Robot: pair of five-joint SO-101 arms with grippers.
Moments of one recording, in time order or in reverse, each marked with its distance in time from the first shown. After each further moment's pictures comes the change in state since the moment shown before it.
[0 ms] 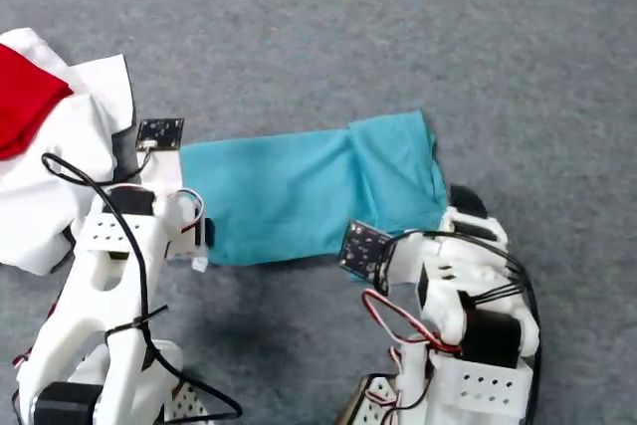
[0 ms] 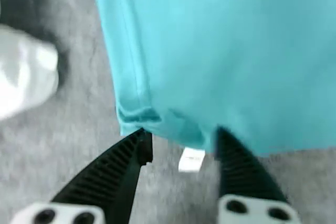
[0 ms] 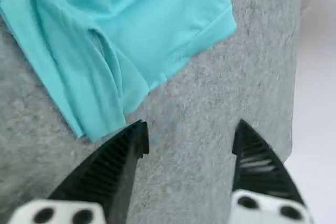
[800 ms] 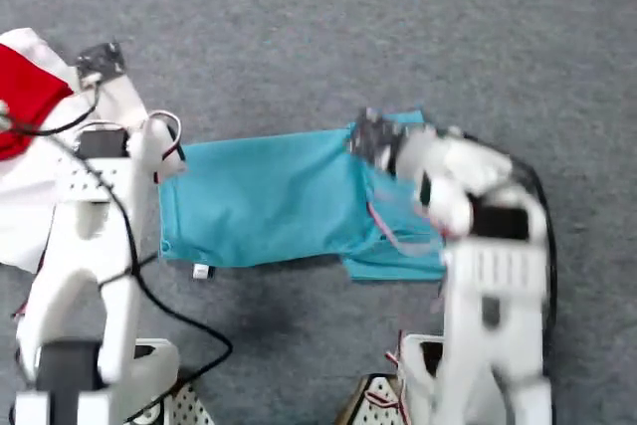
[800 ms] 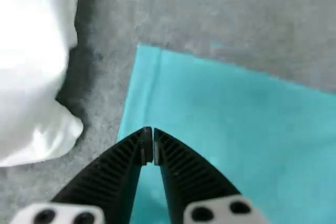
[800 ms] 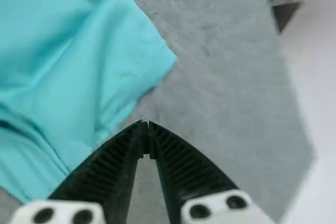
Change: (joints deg) left arm -4.7 16.8 -24.3 -3.8 15.3; right arm -6.0 47.8 -30.5 -15.1 -17.7
